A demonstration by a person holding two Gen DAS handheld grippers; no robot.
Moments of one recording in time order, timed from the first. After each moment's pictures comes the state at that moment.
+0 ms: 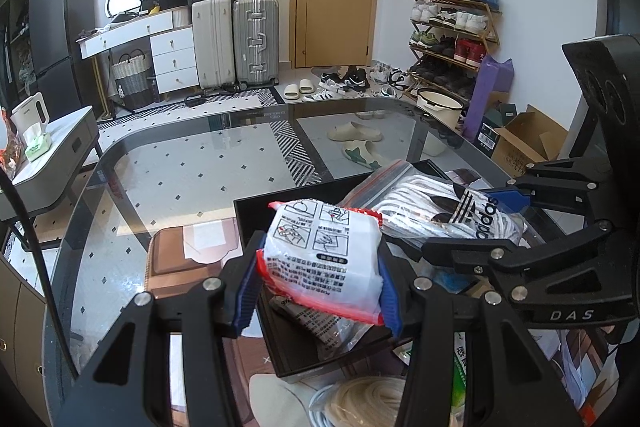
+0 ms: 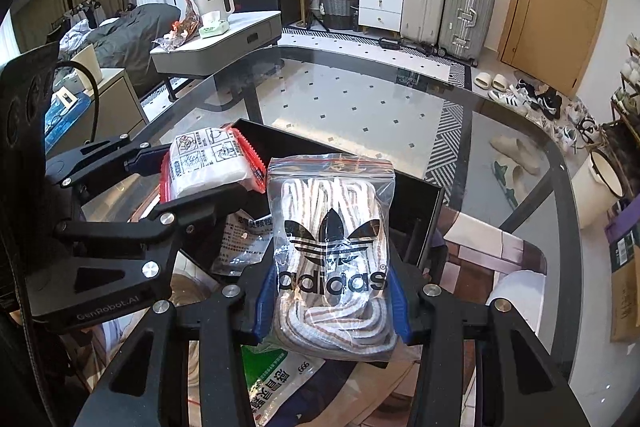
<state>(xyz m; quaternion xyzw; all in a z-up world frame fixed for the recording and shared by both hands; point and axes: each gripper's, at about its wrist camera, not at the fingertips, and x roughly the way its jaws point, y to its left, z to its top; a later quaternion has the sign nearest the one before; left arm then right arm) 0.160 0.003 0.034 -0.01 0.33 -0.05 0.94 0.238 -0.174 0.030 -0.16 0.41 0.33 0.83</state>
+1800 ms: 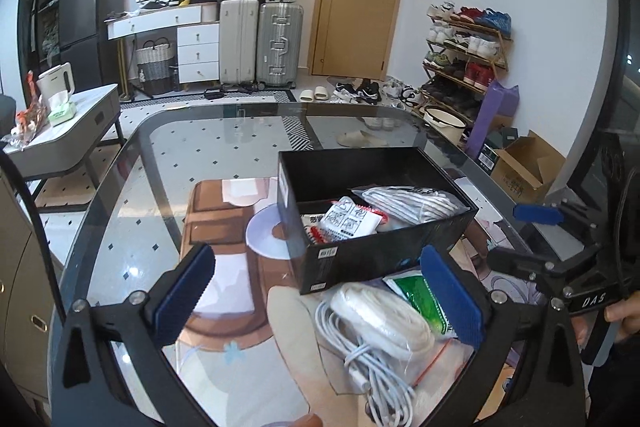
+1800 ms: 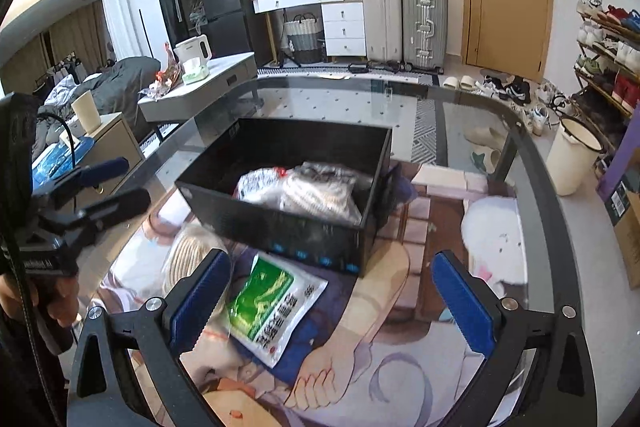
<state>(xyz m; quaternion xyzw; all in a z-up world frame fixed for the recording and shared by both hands) 0.075 0.033 0.041 -0.06 0.31 -0.02 0.95 0.165 -0.248 0.026 -0.07 0.38 0.30 0.87</state>
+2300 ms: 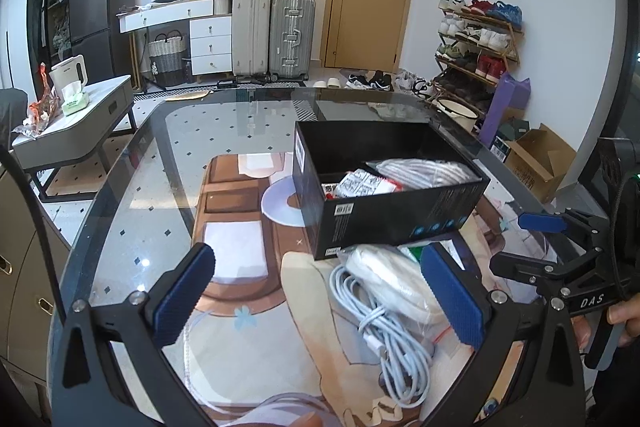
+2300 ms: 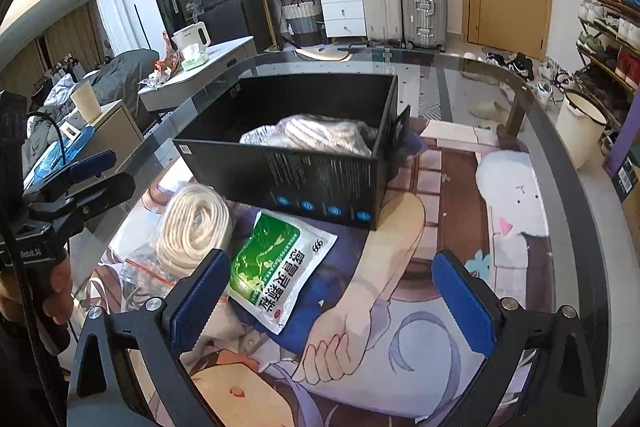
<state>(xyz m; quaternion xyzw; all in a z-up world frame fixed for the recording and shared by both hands) 0.059 0.031 0.025 -0.06 0.33 0.00 0.94 0.152 -0.252 -0.006 -0.06 0.41 0.30 0.86</state>
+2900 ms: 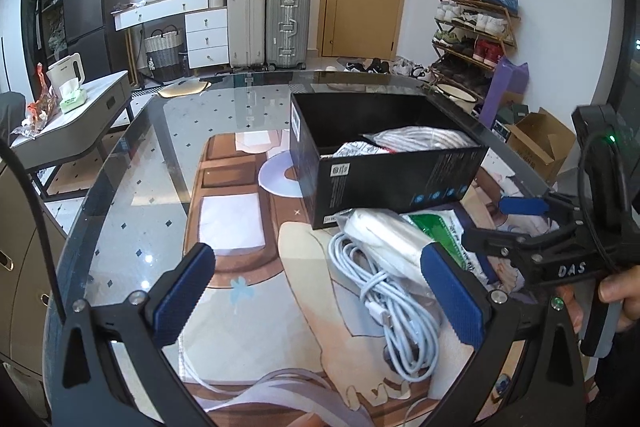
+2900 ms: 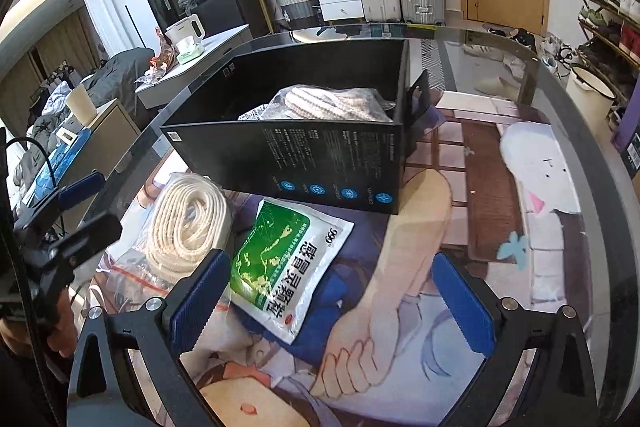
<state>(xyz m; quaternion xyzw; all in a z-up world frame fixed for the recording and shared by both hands) 0.049 0.026 0.008 -0.04 0.34 0.00 0.94 0.164 -0.230 -0.030 -0.04 0.45 0.29 0.84</state>
